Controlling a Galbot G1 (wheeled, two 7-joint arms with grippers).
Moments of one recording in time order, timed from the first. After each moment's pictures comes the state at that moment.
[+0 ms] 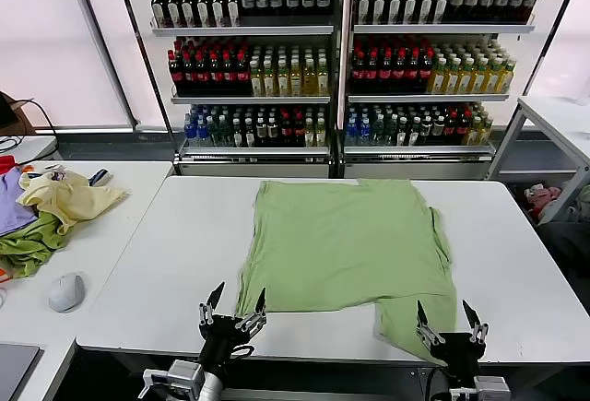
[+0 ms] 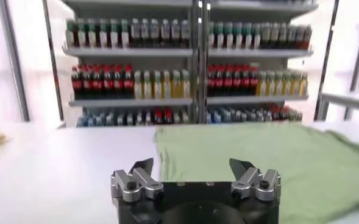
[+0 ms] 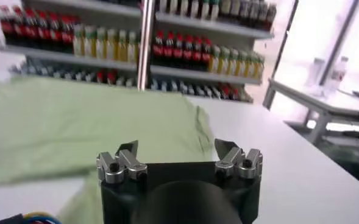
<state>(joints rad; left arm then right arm) 1.56 -1.35 -0.26 -2.19 -0.10 0.41 -0.20 -1.80 1.36 0.61 2.25 0.10 -0.33 0.15</state>
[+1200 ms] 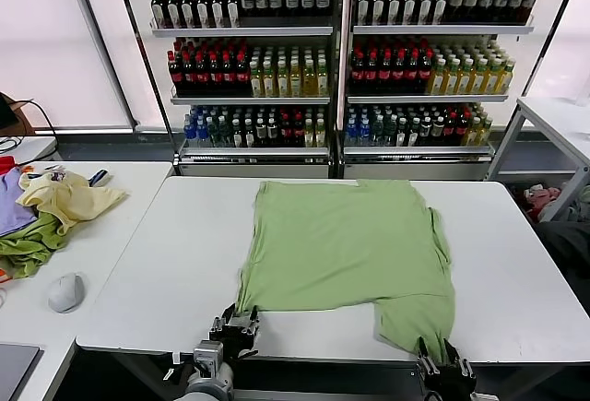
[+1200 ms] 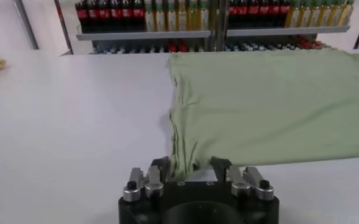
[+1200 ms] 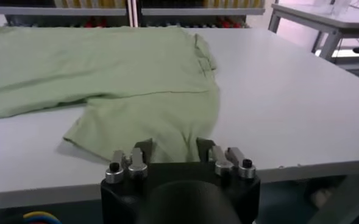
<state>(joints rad) 1.46 -1.33 -0.22 -2.05 -0.25 0.55 -0.33 -1.82 1.37 0.59 2.19 0.30 -0.40 0.16</state>
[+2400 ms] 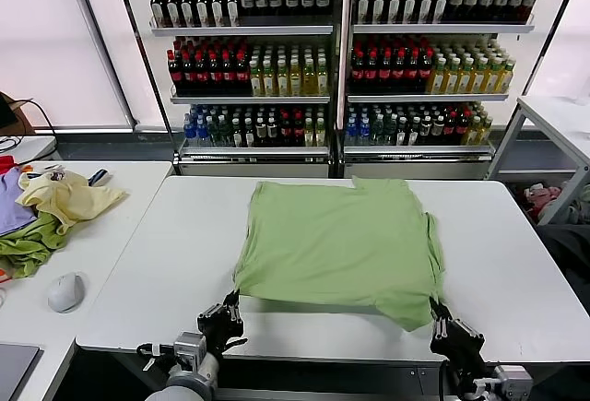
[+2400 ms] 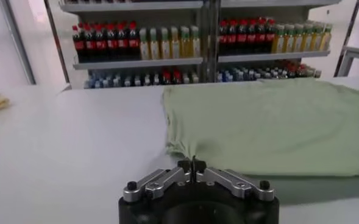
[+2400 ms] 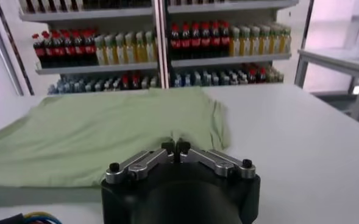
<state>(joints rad) 1.42 -1.21 -0.25 -2.14 -0.31 0.48 -0.29 -1.65 1.25 0.69 2.26 0.40 -0.33 0.07</state>
